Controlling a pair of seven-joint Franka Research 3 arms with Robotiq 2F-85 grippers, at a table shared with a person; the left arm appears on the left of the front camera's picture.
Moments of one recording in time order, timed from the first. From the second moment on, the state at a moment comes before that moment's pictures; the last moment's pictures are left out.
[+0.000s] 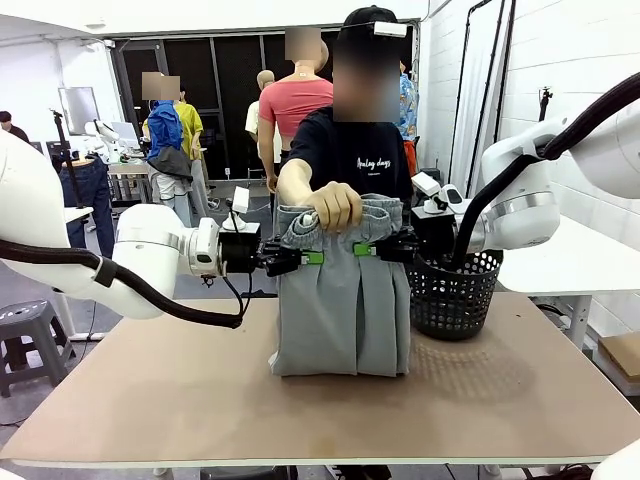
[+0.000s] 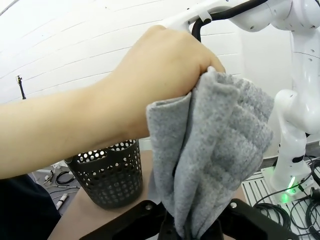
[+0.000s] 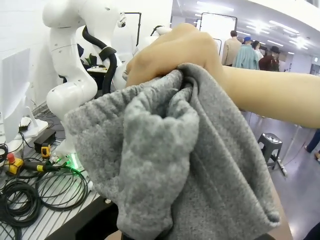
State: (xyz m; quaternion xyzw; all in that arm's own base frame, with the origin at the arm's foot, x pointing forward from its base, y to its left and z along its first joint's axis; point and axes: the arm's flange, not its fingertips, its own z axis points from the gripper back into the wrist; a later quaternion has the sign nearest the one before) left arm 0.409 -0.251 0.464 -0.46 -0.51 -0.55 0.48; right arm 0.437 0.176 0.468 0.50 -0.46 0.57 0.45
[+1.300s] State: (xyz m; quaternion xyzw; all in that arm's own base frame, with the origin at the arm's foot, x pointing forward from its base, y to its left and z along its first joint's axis) left arm 0.409 -0.251 0.463 -0.46 -0.50 -0.55 0.48; right arm 0.436 0.176 0.467 0.50 -0.46 0.57 0.45
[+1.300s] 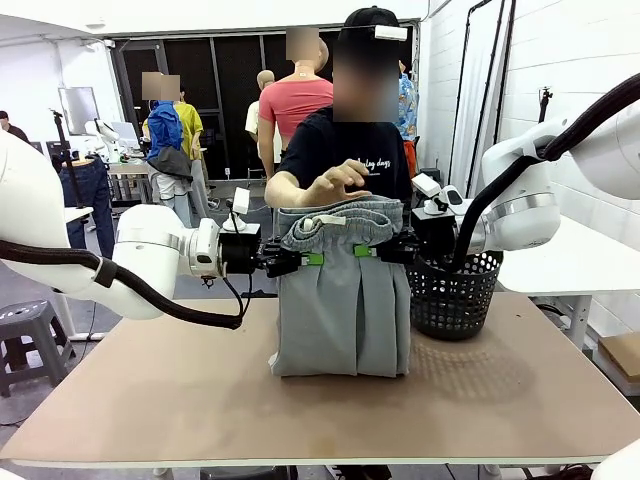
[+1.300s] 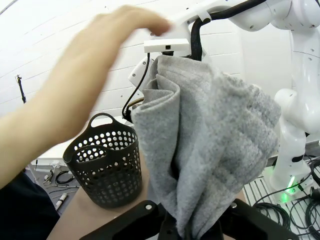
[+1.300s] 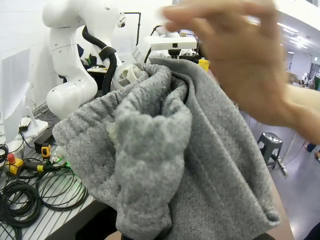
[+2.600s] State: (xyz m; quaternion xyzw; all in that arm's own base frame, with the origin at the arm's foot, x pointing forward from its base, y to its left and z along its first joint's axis) left arm 0.409 -0.251 0.463 -0.46 -0.50 -0.55 0.48; right arm 0.436 0.176 0.467 0.50 -0.46 0.57 0.45
